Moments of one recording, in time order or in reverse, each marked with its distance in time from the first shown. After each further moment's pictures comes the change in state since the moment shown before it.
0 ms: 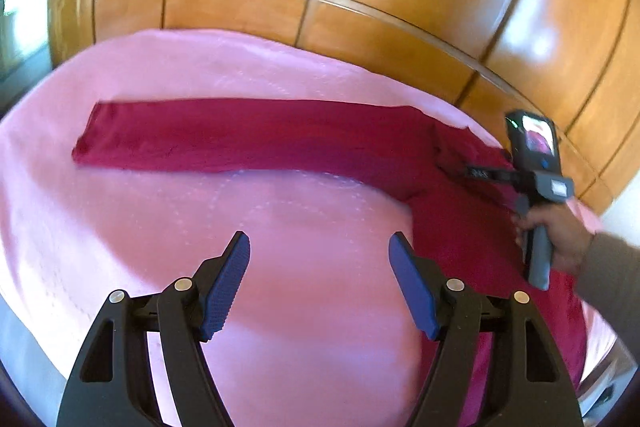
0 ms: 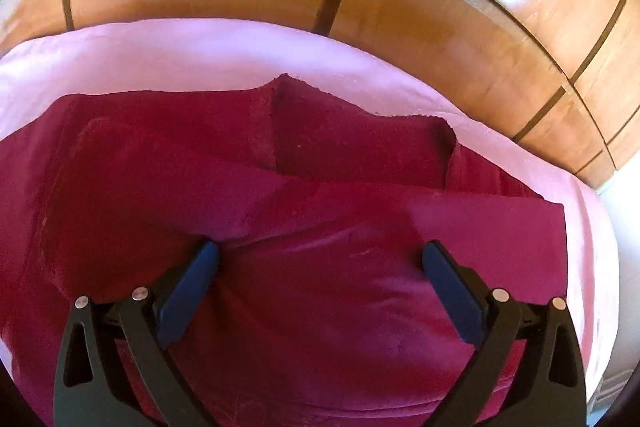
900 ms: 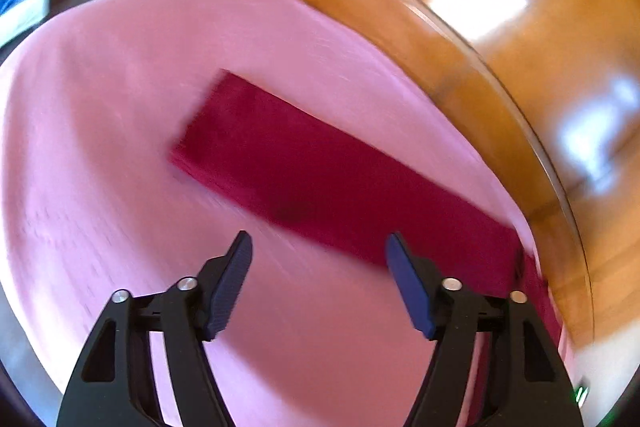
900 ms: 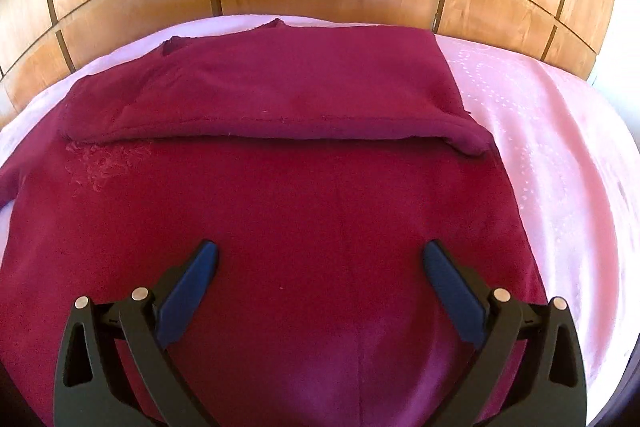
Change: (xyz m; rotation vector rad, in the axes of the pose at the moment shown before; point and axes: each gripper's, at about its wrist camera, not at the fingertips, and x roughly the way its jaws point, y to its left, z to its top) left arm 0.041 0.154 0.057 -0.478 -0.018 0.119; right arm -0.058 -0.128 -0.159 0.293 -0.052 0.115
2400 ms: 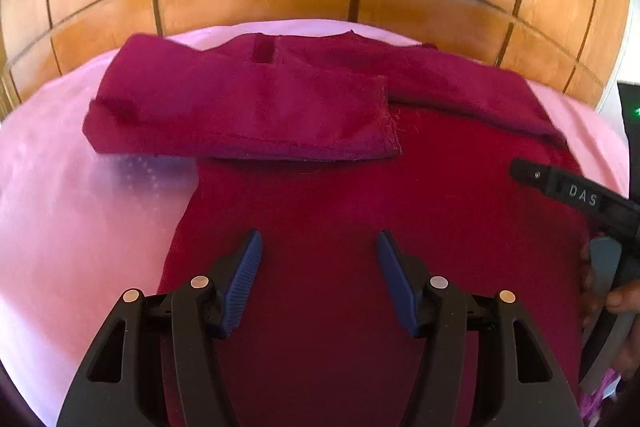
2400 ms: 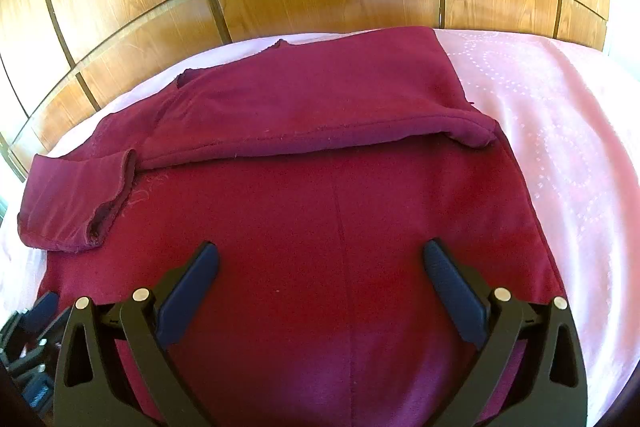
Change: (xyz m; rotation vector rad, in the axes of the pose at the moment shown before) left arm 0.029 -0.233 -0.260 0.805 0.070 -0.135; right arm -0.007 -0.019 -0.006 0.100 -0.055 0.148
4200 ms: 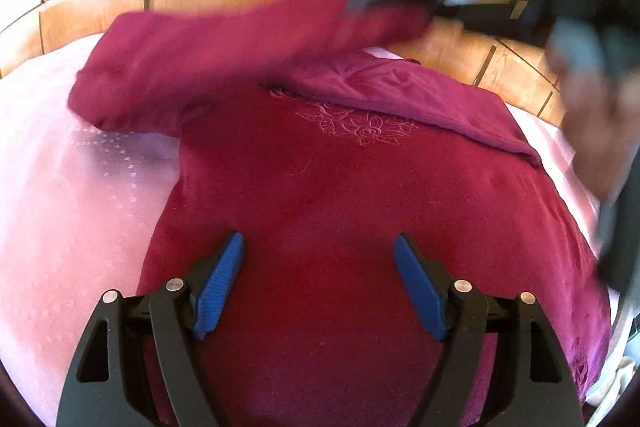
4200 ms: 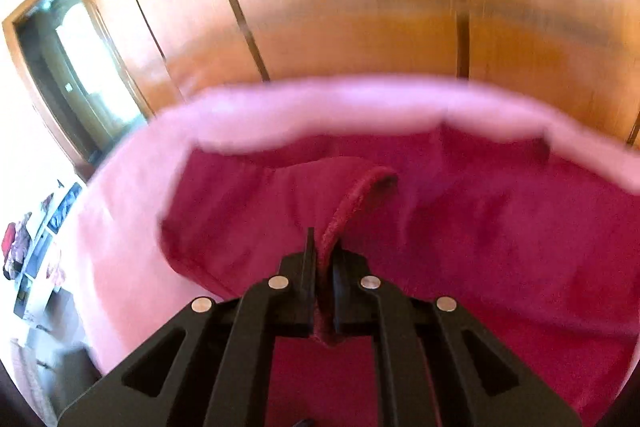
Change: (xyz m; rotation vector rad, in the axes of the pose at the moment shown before) left arm -0.005 0.009 -0.012 -0.055 -0.035 -0.119; right arm -0.025 0.159 0.096 -0.319 -0.004 0.451
